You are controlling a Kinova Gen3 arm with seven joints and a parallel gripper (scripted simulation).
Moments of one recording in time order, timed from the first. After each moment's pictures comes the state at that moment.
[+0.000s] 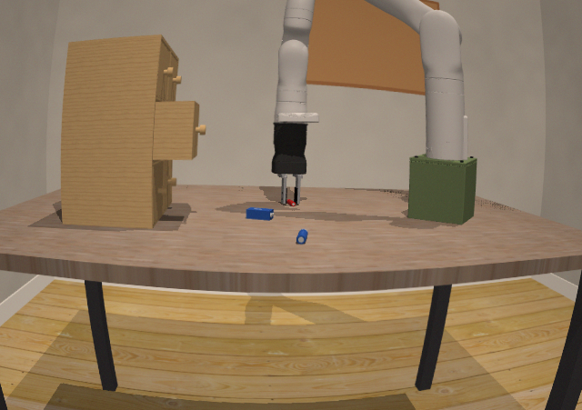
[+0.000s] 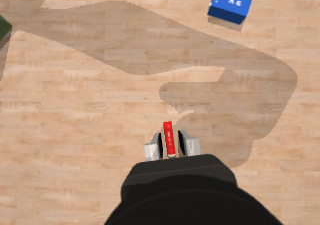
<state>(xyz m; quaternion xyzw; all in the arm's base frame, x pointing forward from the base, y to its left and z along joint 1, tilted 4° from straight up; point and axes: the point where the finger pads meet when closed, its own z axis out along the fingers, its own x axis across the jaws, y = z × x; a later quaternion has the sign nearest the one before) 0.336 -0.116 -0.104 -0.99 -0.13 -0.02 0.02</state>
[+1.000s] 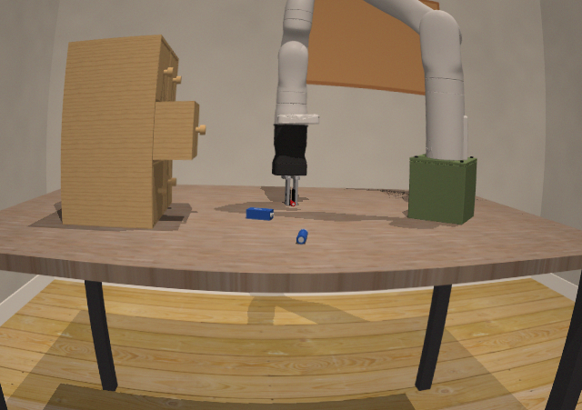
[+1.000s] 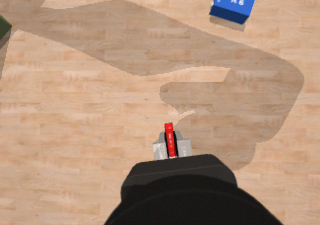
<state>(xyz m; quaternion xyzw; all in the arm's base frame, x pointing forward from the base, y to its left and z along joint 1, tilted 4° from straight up) 0.334 -0.114 -0.107 -0.99 -0.13 -0.02 0.03</state>
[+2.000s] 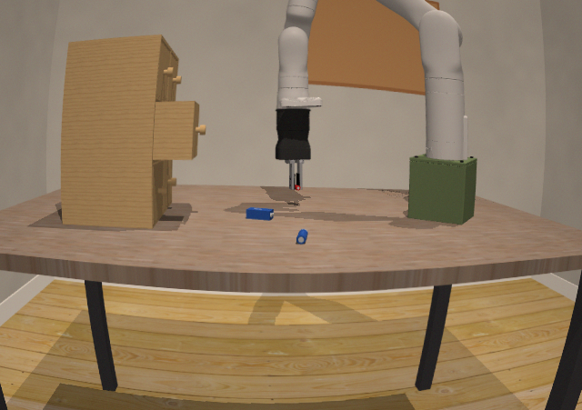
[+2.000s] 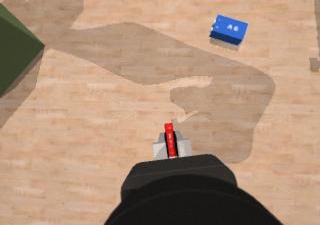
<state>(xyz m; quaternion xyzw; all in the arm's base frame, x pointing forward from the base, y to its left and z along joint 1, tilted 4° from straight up) 0.324 -0.108 -0.070 -0.99 -0.14 -0.01 0.03</state>
